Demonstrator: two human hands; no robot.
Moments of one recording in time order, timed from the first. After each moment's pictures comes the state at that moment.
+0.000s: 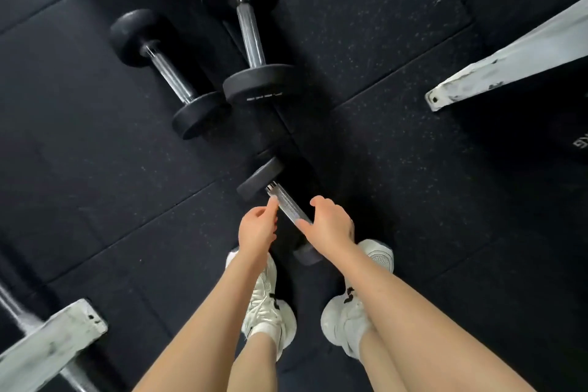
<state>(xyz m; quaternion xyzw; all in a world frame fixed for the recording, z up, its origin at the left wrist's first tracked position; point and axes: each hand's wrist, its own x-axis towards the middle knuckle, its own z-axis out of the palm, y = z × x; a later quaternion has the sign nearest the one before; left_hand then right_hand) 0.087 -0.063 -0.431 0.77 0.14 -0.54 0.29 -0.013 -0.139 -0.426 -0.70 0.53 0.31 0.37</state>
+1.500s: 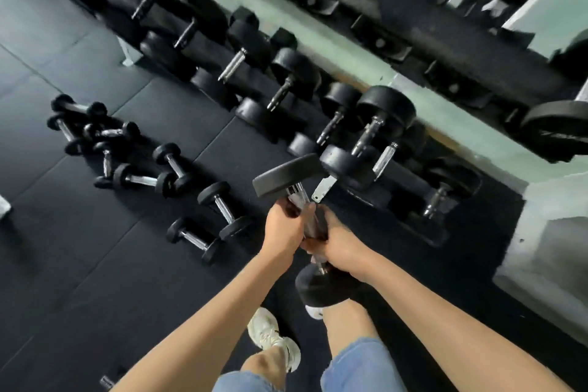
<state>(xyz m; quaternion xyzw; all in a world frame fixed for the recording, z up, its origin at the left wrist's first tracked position) 0.036 -0.225 0.163 0.69 -0.22 -0.57 0.39 -0.079 -0.234 0.164 -0.49 0.62 0.00 0.60</state>
